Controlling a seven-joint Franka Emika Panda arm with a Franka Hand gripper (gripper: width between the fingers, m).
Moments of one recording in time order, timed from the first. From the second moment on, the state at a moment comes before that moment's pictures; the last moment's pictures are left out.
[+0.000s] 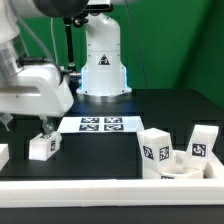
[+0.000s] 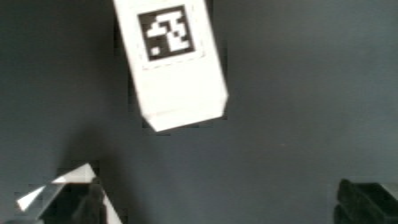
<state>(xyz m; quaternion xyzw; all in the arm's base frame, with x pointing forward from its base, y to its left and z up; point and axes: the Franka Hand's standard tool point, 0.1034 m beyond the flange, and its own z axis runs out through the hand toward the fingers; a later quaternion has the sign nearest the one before) 0.532 -0.164 0.056 -0.95 0.26 0.16 0.08</state>
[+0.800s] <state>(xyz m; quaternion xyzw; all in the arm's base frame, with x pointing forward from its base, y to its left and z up) 0.510 -0.167 0.043 -0.88 0.23 0.40 0.15</state>
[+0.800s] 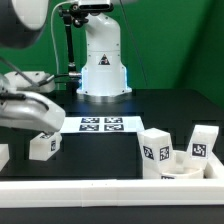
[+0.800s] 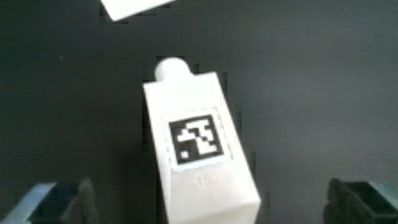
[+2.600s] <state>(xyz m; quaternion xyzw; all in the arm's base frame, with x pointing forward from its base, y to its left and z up) 0.502 -0.159 0.006 -0.88 0.24 0.38 0.13</state>
